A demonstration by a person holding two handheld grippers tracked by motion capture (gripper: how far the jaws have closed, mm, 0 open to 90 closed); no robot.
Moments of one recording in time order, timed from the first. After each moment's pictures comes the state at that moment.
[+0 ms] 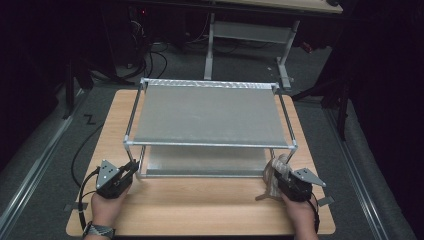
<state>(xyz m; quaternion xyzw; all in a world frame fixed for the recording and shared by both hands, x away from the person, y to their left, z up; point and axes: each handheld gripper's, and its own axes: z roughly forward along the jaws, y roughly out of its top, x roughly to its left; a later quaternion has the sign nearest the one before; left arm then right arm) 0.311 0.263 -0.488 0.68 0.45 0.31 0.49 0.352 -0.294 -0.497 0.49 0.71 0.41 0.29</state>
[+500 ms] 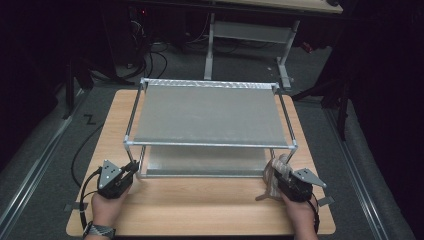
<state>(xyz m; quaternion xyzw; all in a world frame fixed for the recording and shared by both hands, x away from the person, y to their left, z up) 0.311 0.261 -0.488 0.69 0.45 0.32 0.47 0.351 -0.293 -0.496 0.49 0.71 0.41 0.30</state>
